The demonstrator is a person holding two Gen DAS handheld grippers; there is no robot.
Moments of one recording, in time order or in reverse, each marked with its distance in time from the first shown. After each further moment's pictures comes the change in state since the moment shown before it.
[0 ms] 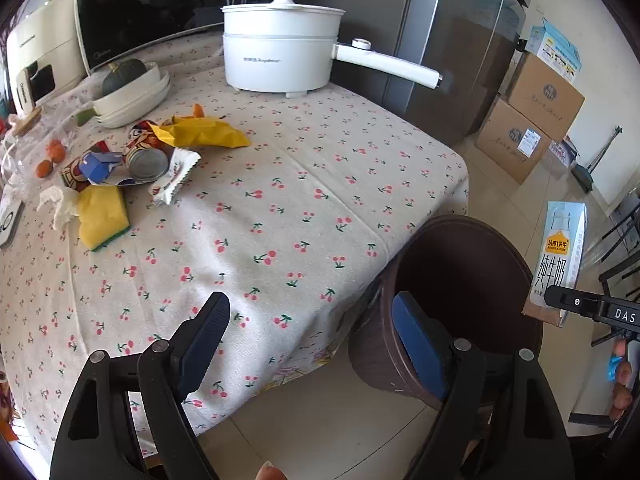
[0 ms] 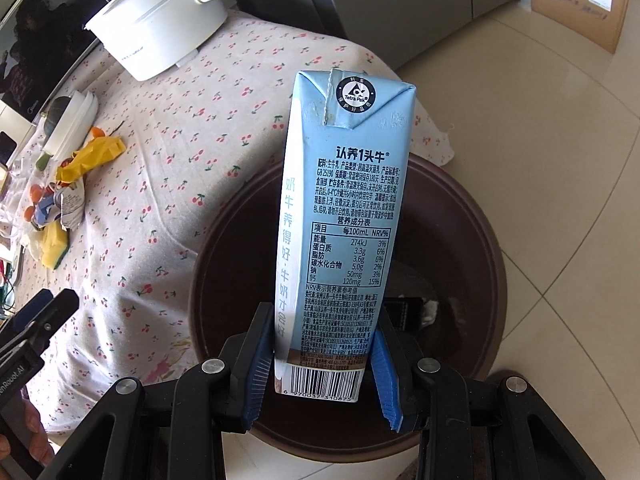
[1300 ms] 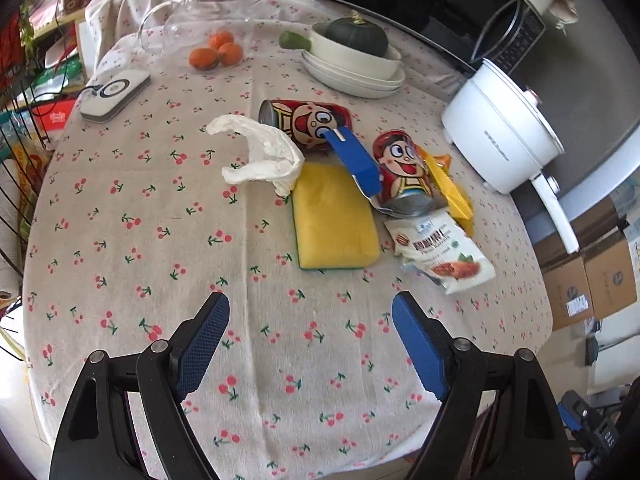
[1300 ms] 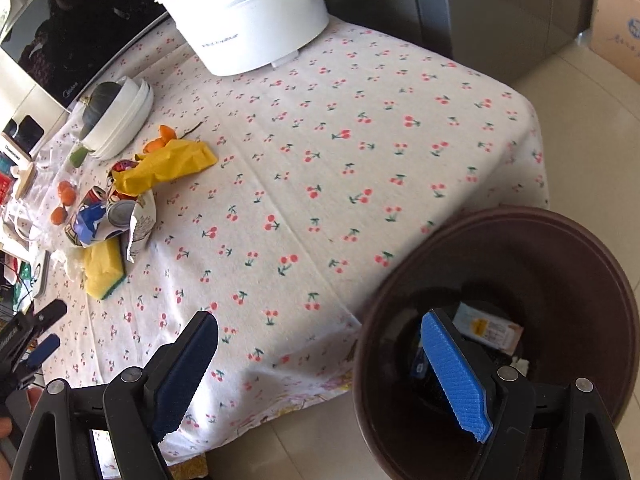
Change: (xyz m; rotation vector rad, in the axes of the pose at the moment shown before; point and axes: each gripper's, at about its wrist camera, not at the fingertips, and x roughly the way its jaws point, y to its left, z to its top) left arm 0.015 0.236 0.022 -0.597 0.023 0.103; right arm 0.049 0.146 0.040 -0.083 -0.021 0.027
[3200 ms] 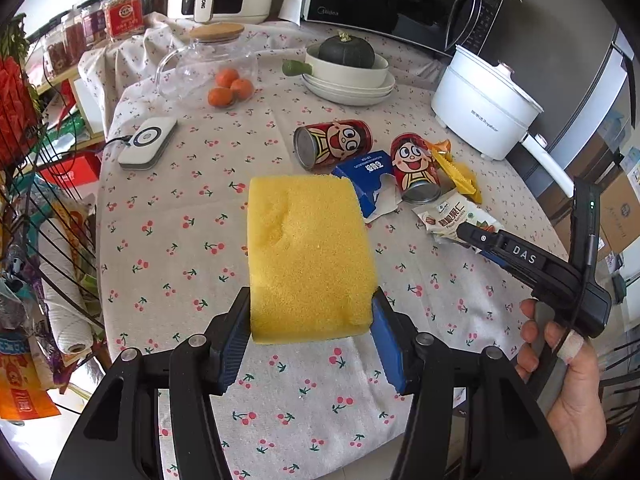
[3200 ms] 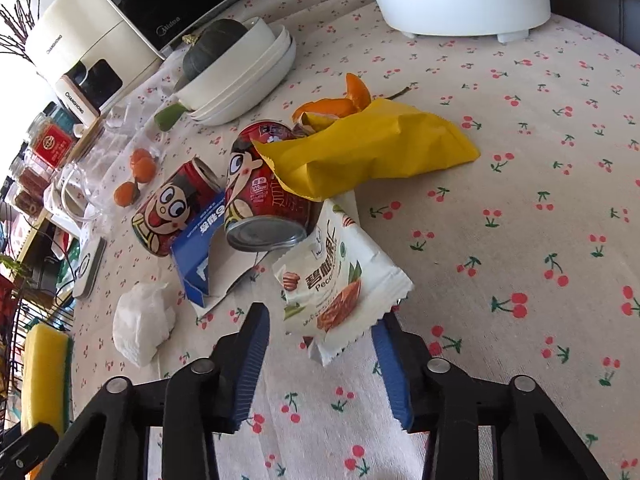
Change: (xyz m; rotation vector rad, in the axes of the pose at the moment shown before) left arm -0.059 0.042 -0.011 0.235 -0.035 0.044; right arm 0.138 0.157 0.011 -0.147 -0.041 0.243
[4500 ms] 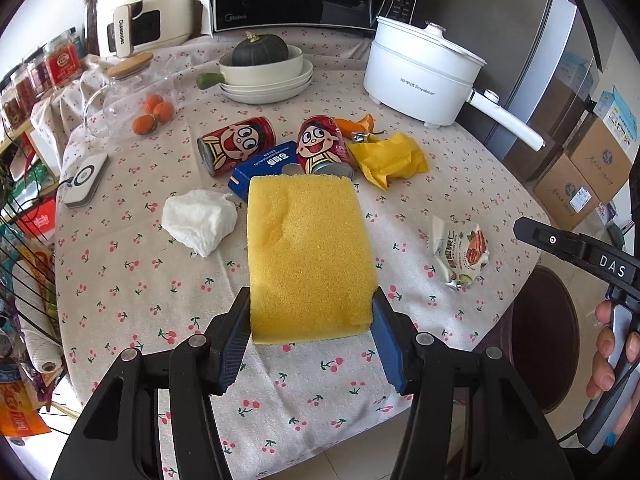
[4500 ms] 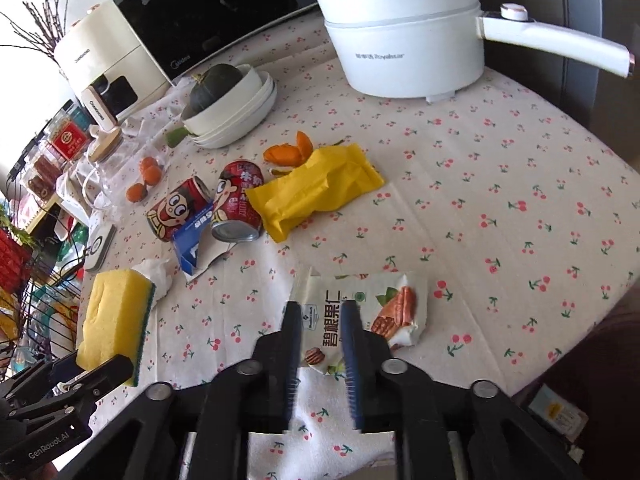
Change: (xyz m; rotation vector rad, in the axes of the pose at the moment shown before) left arm 0.005 -0.090 -0.014 0.165 -0.013 -0.035; right arm -0.123 -0.039 -0.009 -0.082 -0.026 -0.065
